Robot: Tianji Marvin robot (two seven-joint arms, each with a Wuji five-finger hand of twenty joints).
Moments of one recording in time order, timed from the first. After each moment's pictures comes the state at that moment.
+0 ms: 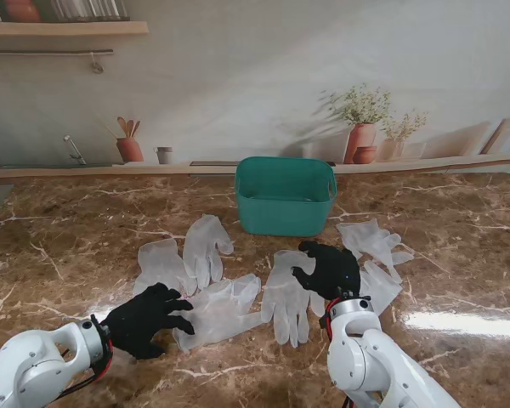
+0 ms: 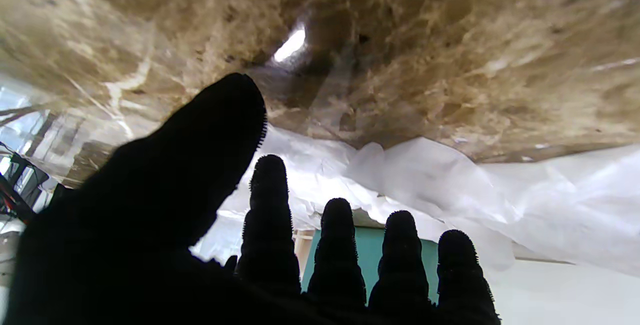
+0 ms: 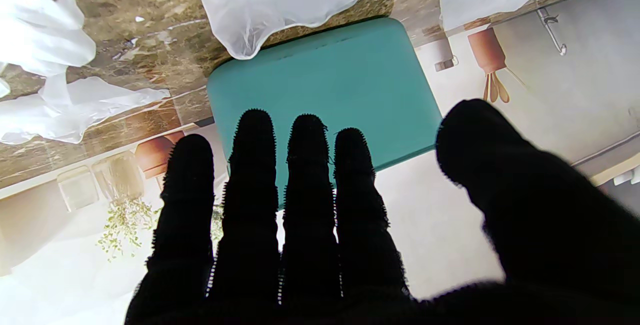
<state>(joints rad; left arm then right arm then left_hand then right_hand) 1.78 -1.00 -1.39 -1.58 1.10 -0.65 -0.10 -1.65 -1.15 1.08 -1.60 -0.81 0.27 -0.39 0.67 -0.64 0.86 -0.16 0.41 -0.20 0.46 0.30 0.25 -0.04 0.28 0.37 0.11 0.06 0.21 0.58 -0.08 0.06 0.22 0.76 0.34 -0.53 0.98 -0.13 0.62 0.01 0.36 0.54 0.78 -0.02 0.42 0.45 0.74 0.04 0.46 0.49 0.34 0.11 1.01 0.63</state>
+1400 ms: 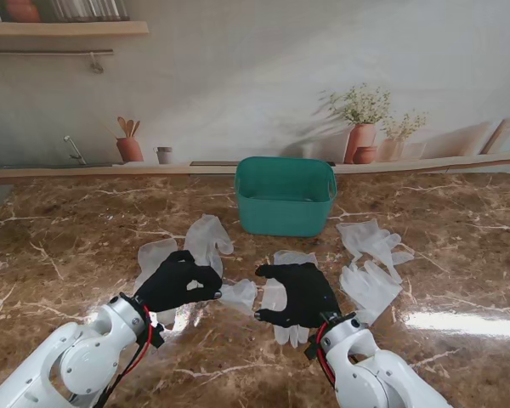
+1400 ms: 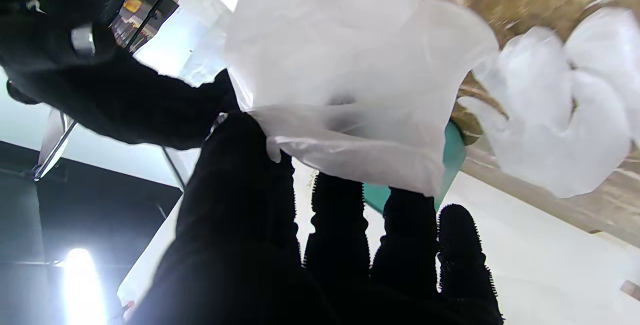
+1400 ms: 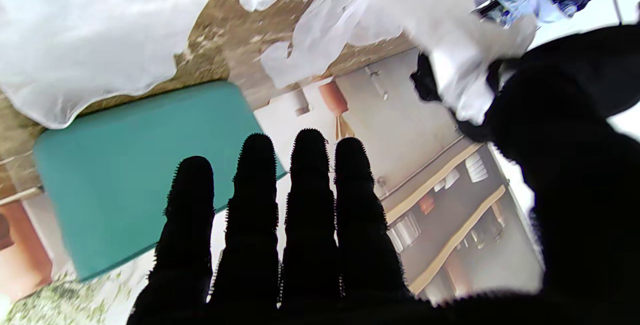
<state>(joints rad) 1.71 -1.08 -1.24 -1.69 0.63 -0.35 -0.02 -1.79 -1.11 1.11 -1.78 -0.83 -0.05 -0.22 1.06 -0.16 -0.03 -0.12 0.68 -0.21 0.81 0.84 1.00 -0.02 0.48 0.60 0.63 0.18 0.55 0.85 -0.07 0.09 0.64 0.98 0.27 -0.73 0.92 -0.13 0.57 0.01 0.29 0.53 0.69 -0.03 0.32 0.50 0.54 0.01 0.46 0.55 0.19 0.09 0.83 0.72</state>
